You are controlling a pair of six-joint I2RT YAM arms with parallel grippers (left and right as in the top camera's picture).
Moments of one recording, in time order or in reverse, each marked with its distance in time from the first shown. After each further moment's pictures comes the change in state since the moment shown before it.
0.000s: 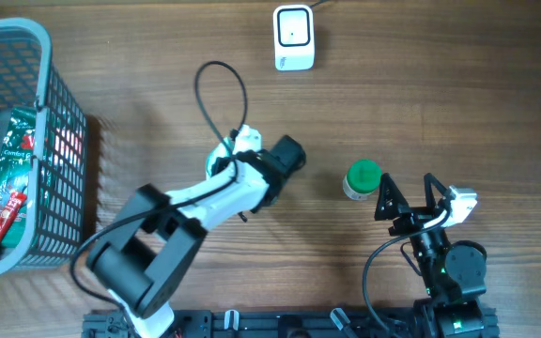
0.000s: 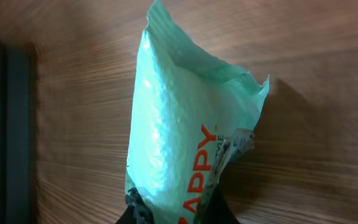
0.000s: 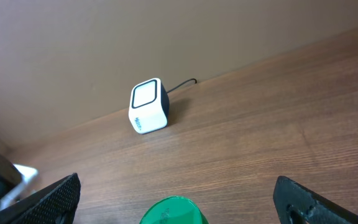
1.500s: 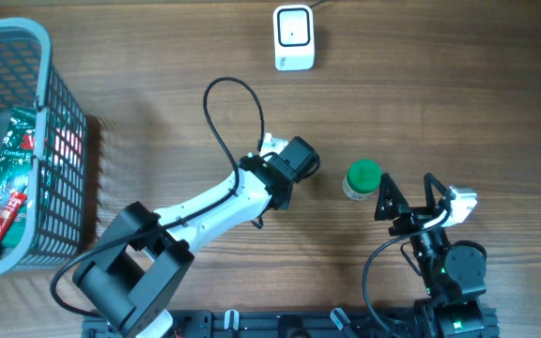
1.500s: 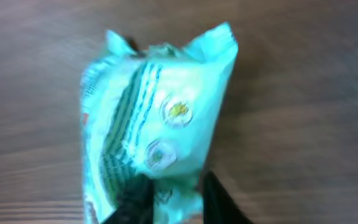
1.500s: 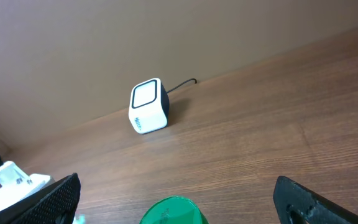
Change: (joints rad) left arm -0.060 -0.091 0.015 0.039 0.475 0.017; right arm 0.000 0.000 0.000 0.000 0.000 0.000
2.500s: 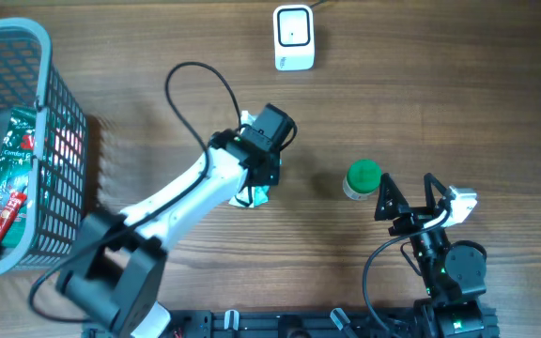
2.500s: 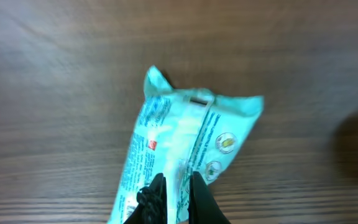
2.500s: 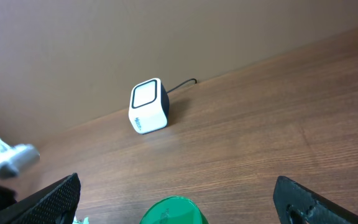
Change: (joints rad) left arm 0.151 -0.038 0.092 -0.085 0.148 -0.010; right arm 0.000 0.000 0.000 0.000 0.000 0.000
